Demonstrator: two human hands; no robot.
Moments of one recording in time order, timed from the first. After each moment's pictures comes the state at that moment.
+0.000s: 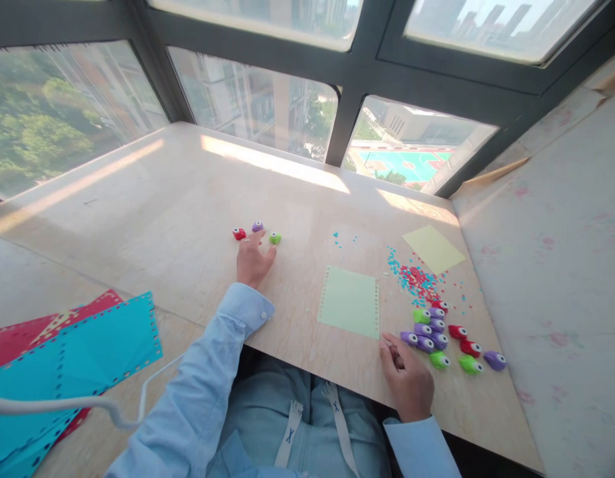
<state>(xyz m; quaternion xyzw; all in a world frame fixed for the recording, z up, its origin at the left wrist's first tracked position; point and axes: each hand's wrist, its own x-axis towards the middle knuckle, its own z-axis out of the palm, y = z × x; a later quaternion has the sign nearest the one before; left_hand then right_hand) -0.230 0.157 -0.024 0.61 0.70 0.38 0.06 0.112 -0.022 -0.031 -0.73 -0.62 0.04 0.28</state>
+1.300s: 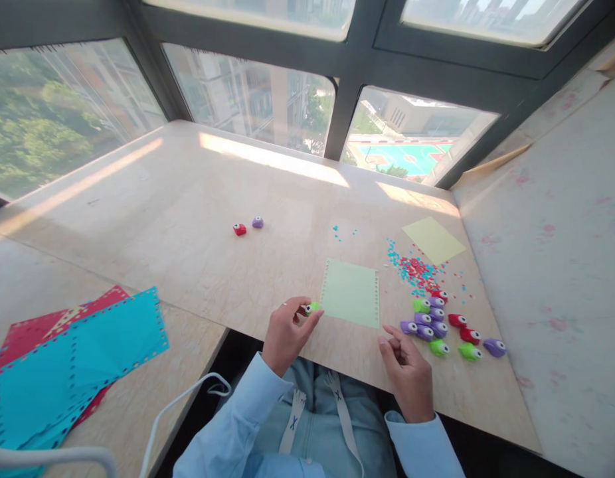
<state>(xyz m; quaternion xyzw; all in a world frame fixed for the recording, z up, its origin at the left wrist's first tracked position) -0.137 0.008 -0.008 0.60 0.61 0.44 0.27 0.100 -0.033 -0.018 -0.72 -0.53 0.22 0.38</state>
